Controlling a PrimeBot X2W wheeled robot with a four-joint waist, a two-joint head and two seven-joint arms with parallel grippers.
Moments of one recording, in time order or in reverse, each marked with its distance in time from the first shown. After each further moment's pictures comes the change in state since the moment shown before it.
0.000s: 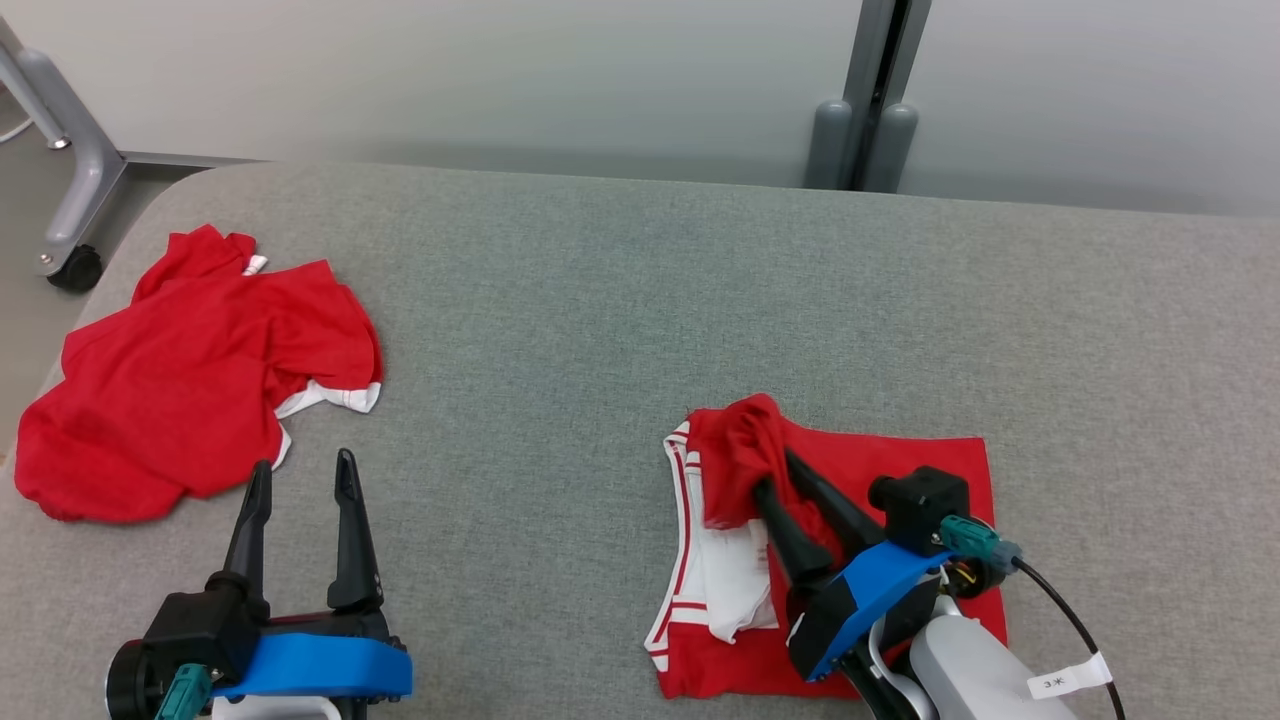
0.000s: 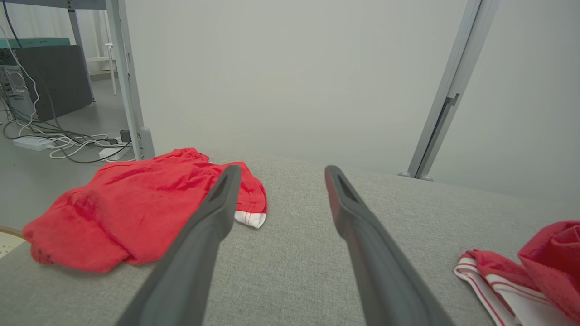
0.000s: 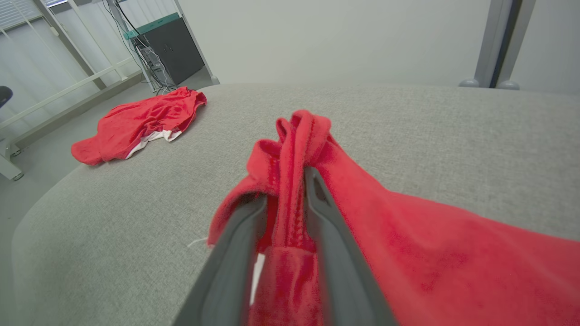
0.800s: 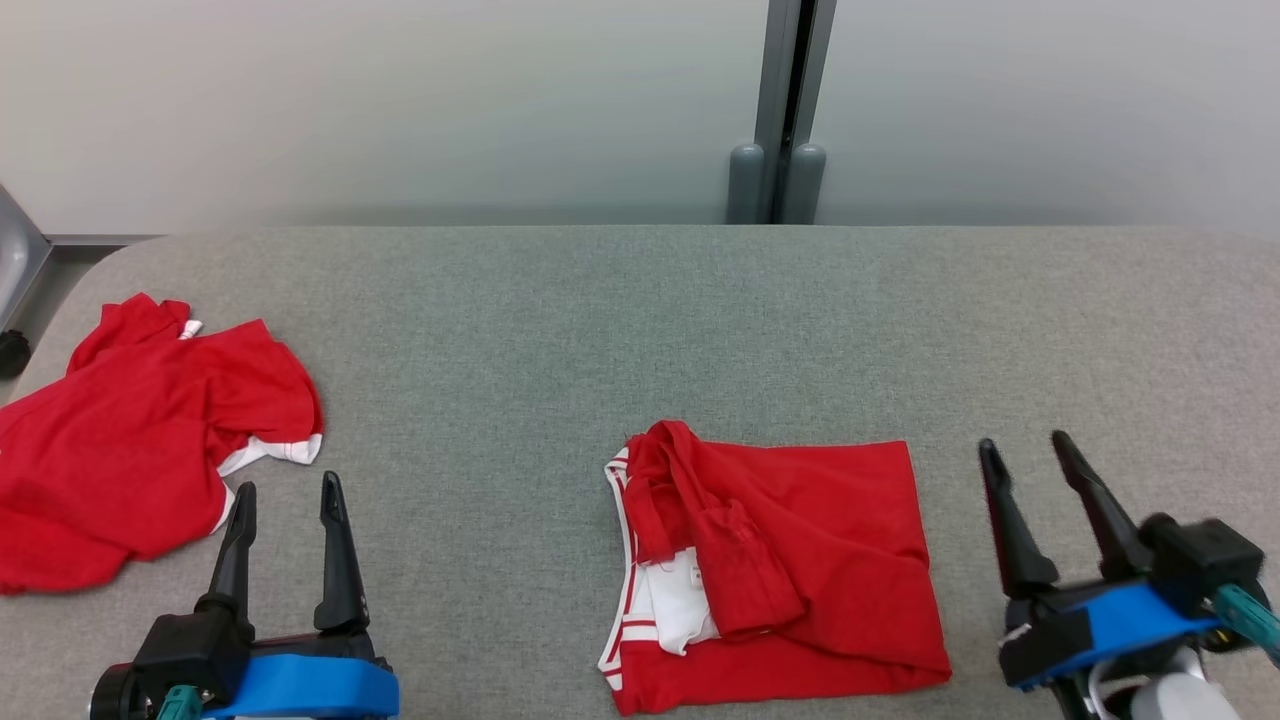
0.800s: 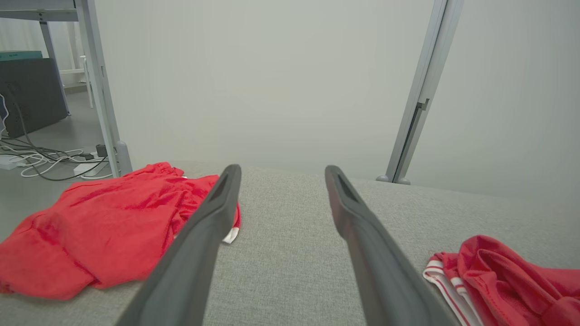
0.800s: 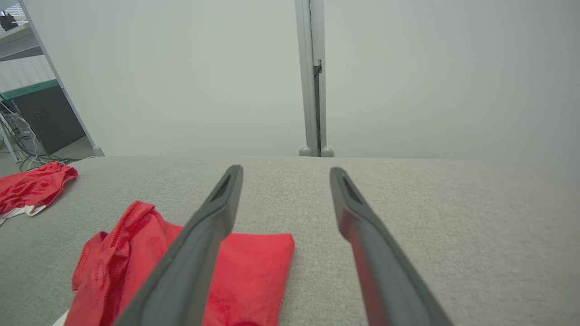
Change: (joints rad) left arm 0.035 0.000 0.029 -0.005 0.027 0.001 0.000; right arm 0.247 -0.102 -0.362 -0.334 -0.116 0.000 -0.024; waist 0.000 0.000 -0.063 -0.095
